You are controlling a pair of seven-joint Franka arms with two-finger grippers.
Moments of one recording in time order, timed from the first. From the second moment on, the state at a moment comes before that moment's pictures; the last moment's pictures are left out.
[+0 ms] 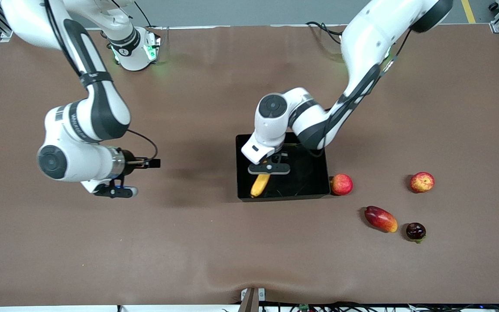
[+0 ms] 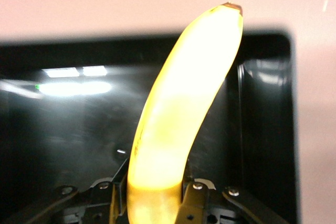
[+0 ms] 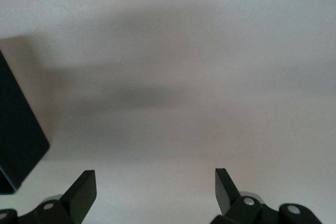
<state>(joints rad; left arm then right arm) -0.33 0.65 -0.48 -1.56 0.50 2.23 -1.01 0.20 0.45 0.06 -1.62 0.22 1.80 0.30</state>
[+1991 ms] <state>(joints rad) 0.36 0.50 -0.49 -2.14 0.49 2.47 -0.23 0.64 0.64 0.07 -1.55 0.07 2.24 0.60</state>
